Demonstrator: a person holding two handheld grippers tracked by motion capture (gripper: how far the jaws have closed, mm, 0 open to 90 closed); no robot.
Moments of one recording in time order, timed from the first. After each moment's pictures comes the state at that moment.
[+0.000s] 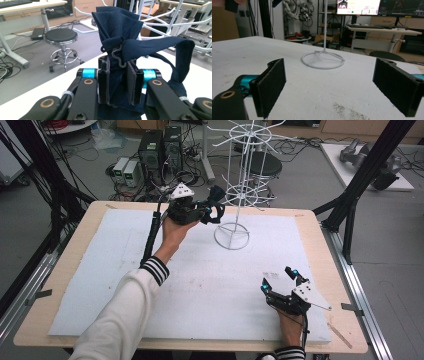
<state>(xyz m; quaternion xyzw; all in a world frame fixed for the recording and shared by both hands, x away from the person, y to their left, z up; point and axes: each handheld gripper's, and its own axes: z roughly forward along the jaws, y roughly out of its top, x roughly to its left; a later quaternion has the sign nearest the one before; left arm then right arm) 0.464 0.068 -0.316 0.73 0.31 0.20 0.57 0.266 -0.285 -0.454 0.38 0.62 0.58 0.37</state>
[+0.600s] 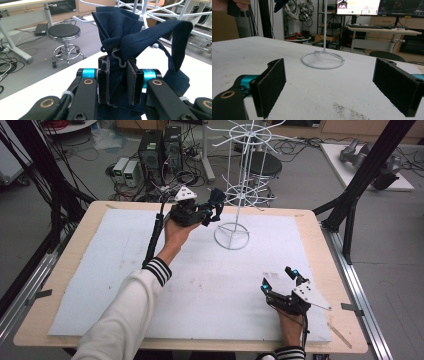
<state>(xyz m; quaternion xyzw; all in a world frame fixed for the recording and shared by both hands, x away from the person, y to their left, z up) 0.467 0.062 -0.326 0.74 0.32 0.20 0.55 0.266 -0.285 -0.454 0.38 0.62 0.58 0.37</state>
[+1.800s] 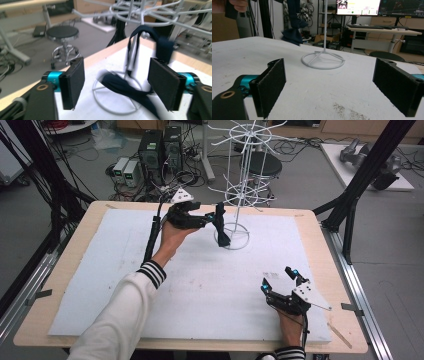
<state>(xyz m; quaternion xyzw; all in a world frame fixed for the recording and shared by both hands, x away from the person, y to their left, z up) 0.461 0.074 -0.331 0.73 0.31 0.20 0.57 0.266 -0.285 -0.454 0.38 0.62 0.58 0.37</state>
